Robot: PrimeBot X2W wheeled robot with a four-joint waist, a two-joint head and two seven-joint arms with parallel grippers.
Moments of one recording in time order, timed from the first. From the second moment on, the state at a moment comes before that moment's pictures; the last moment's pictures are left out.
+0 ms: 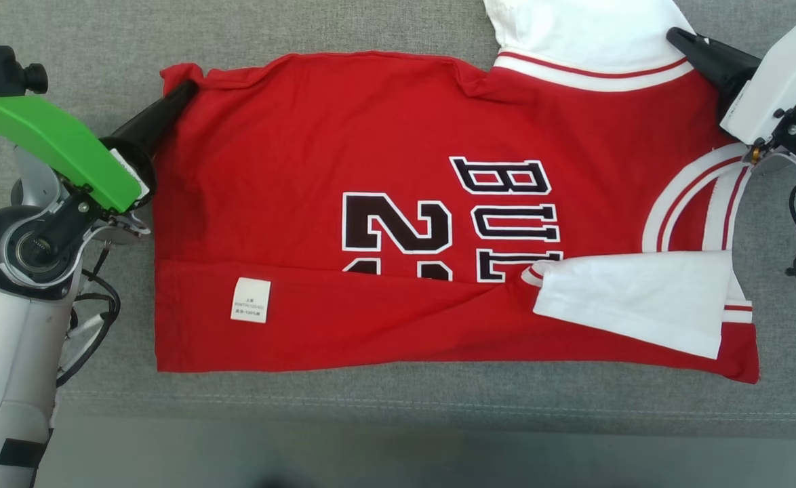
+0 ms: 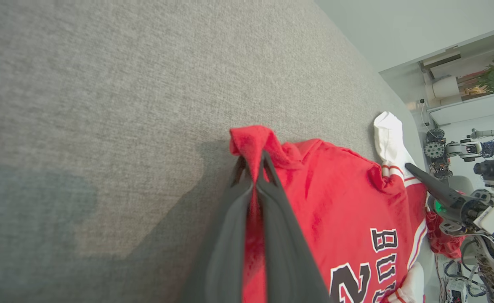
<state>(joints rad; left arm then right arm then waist) -0.70 0.33 -0.34 0.29 -1.30 -0.12 0.43 -0.71 -0.49 0.36 0.21 0.96 -0.04 0.54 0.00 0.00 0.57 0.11</state>
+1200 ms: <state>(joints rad) -0.46 0.30 -0.33 0.15 -1.37 -0.12 0.18 -0.45 -0.48 0.35 0.10 0.87 0.08 0.19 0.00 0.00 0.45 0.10</state>
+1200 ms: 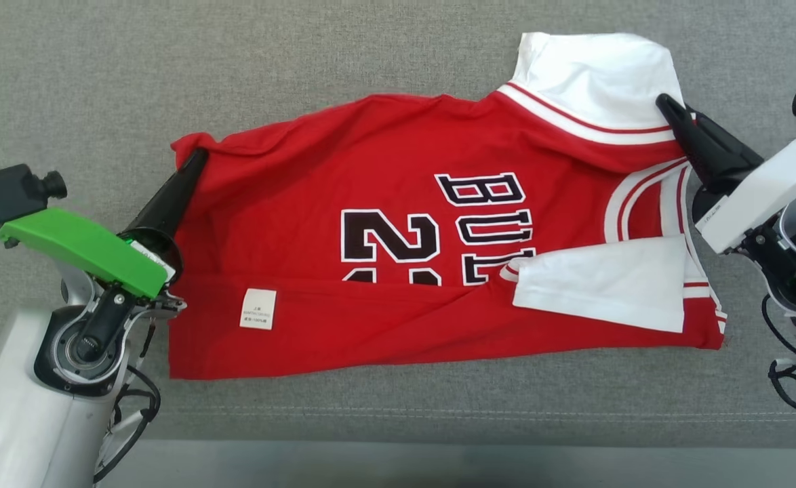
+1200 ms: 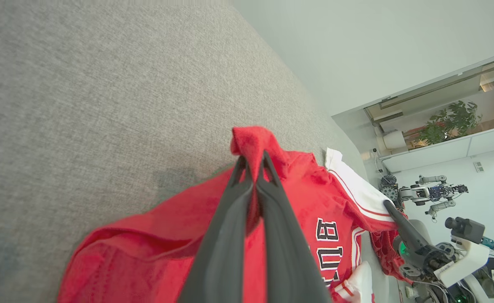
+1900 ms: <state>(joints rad) -0.27 0.34 -0.31 0.09 -1.42 -0.12 0.11 -0.27 -0.51 0.36 0.03 0.82 0.09 0.07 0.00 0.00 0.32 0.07</state>
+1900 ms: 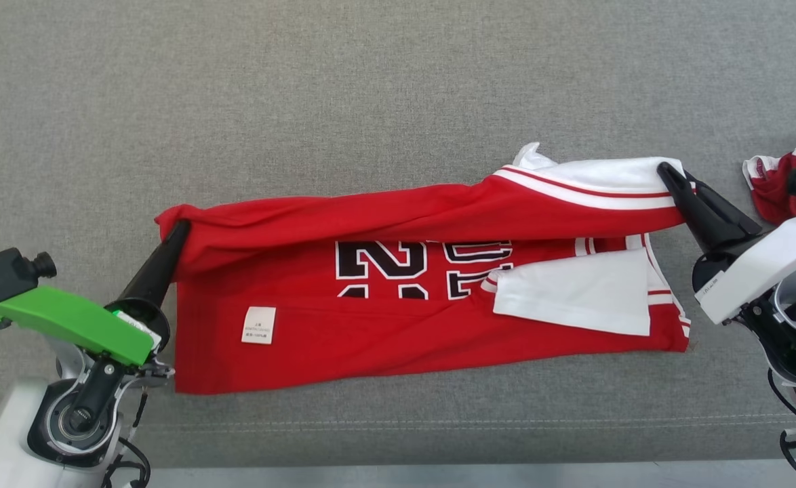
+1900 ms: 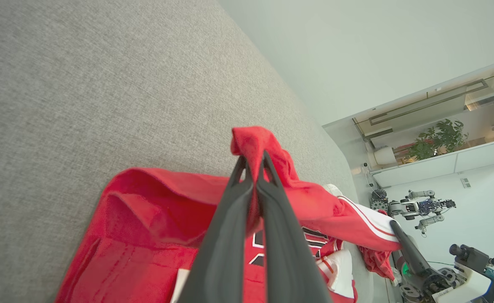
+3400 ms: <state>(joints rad) -0.51 0.33 -0.34 0.13 -1.34 -0.12 0.06 -0.55 -0.56 0.40 0.02 0.66 0.08 0.12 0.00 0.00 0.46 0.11</state>
